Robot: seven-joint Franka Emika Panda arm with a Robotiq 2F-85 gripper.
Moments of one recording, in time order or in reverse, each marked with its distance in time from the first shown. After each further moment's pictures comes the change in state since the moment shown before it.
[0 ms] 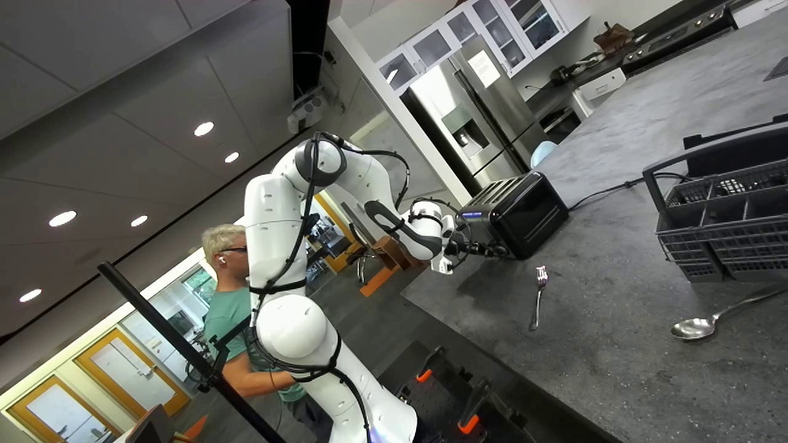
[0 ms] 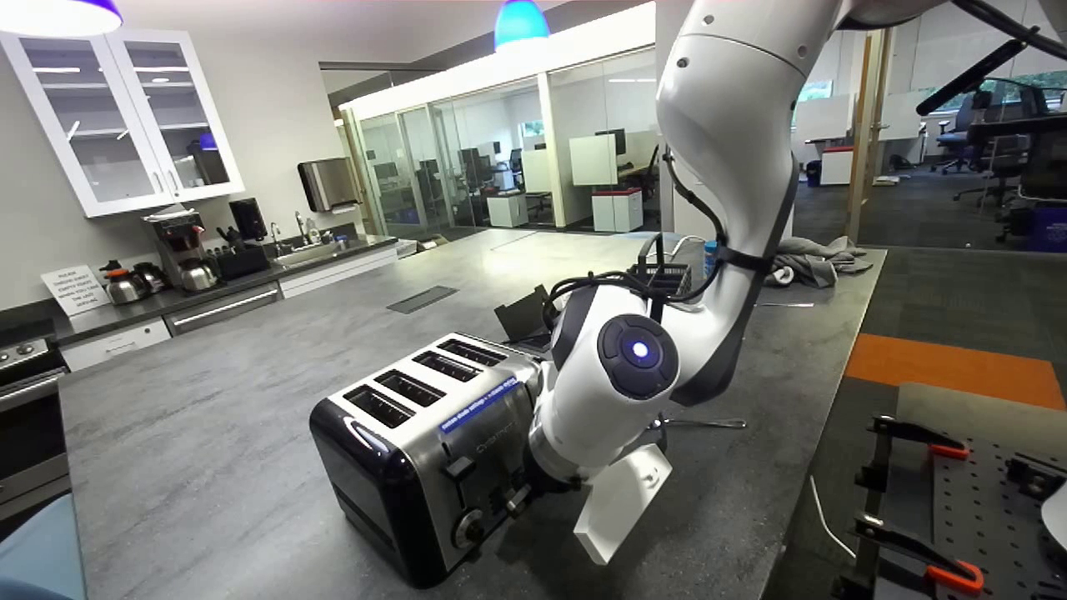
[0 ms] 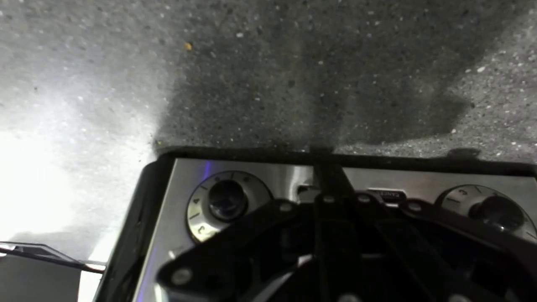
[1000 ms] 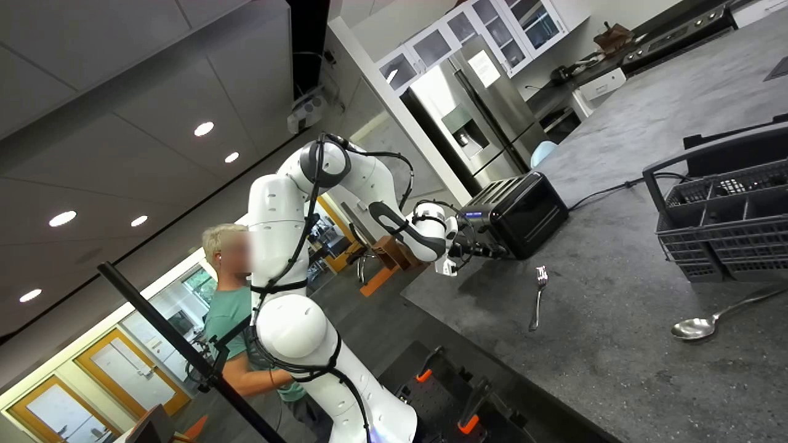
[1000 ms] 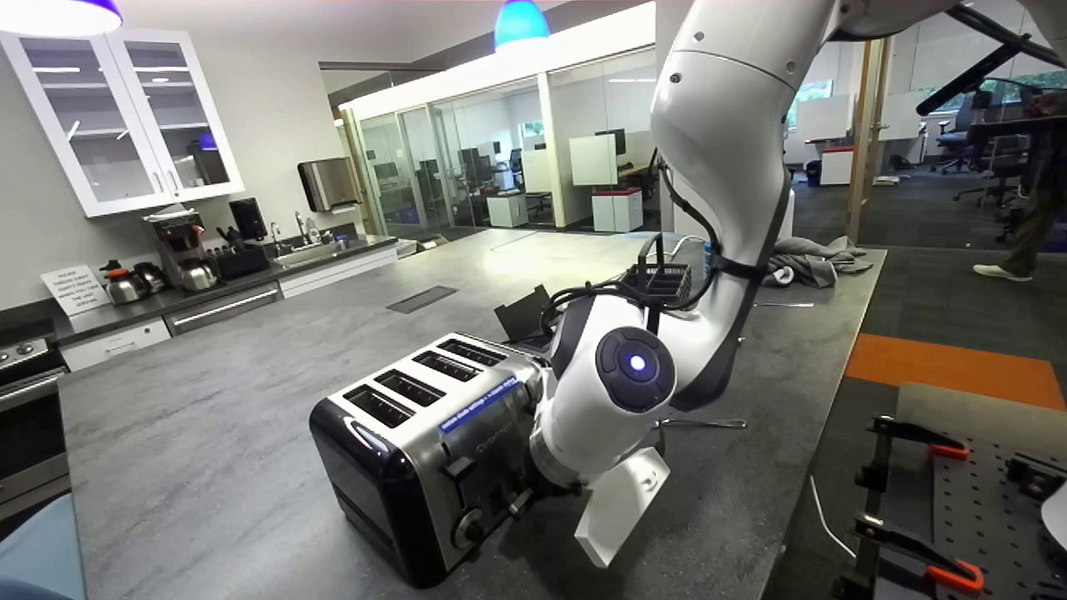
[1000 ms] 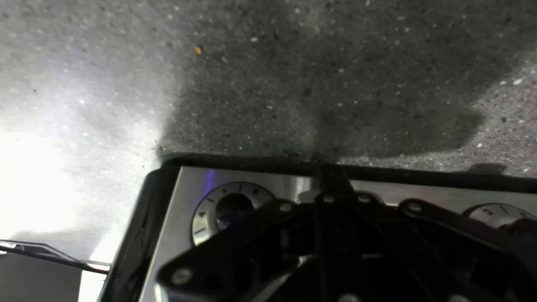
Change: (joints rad) arm 0.003 0.031 -0.009 0.020 -0.025 -0.017 0.004
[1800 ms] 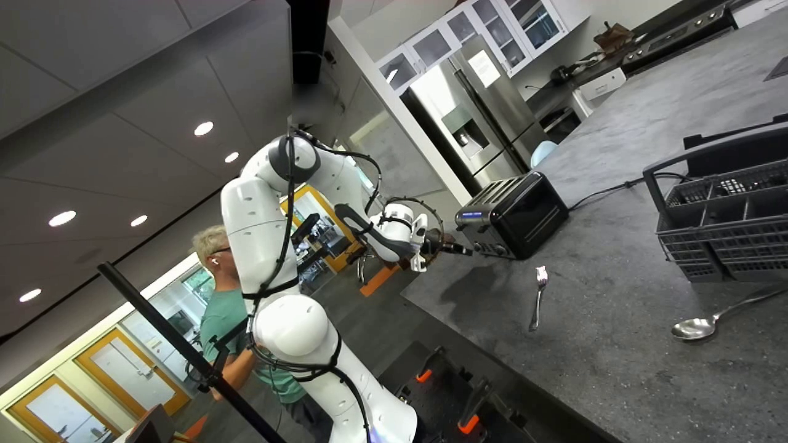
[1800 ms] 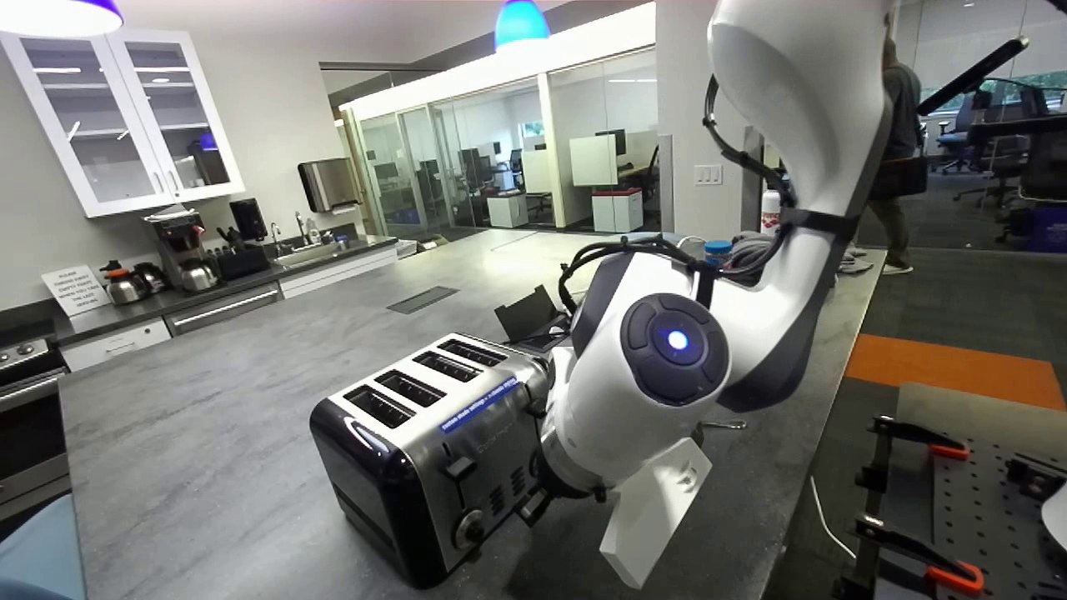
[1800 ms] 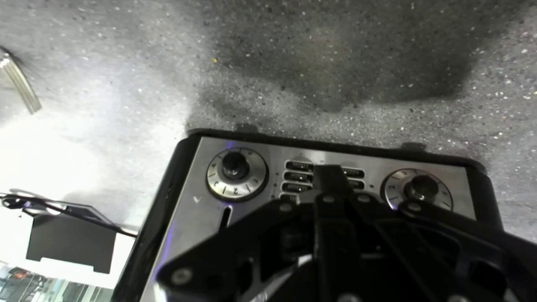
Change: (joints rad) arm 0.038 -0.213 0.113 -0.175 0.257 -0.151 -0.142
